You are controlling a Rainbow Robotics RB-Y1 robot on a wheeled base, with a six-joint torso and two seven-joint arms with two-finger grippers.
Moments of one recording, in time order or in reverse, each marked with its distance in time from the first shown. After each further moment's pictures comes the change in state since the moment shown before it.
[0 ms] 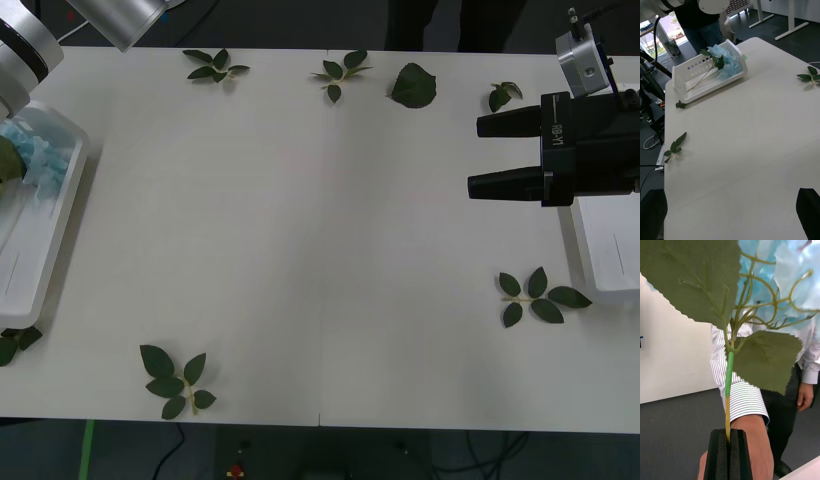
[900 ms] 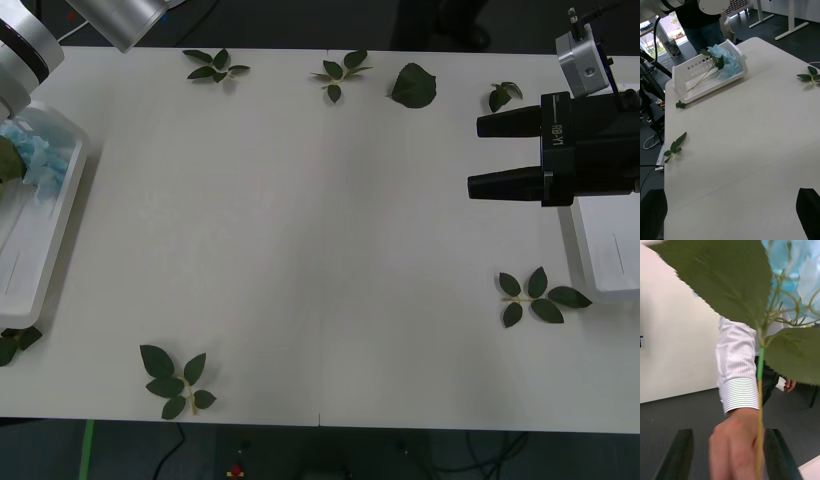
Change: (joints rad) right arm 0.000 0.000 0.000 0.000 0.000 0.000 0.000; left arm 0.001 -0.001 0.000 0.001 0.000 0.000 0.000
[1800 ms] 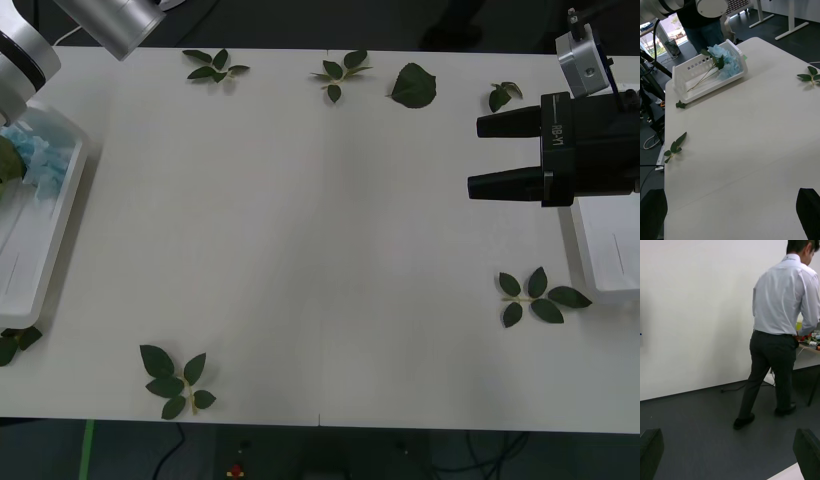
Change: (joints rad) right arm 0.000 0.000 0.000 0.000 0.000 0.000 0.000; left arm 0.023 0.016 -0.002 -0.035 0.018 -0.001 0.005
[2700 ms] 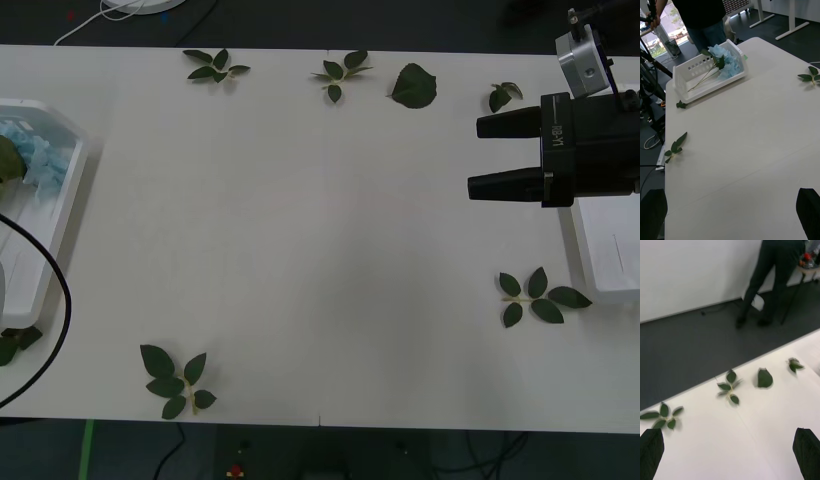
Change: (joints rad) right arm 0.001 0.000 0.000 -0.001 -0.002 0.001 0.000; left arm 0.304 -0.132 0.791 -0.891 0.686 1.440 -0.914
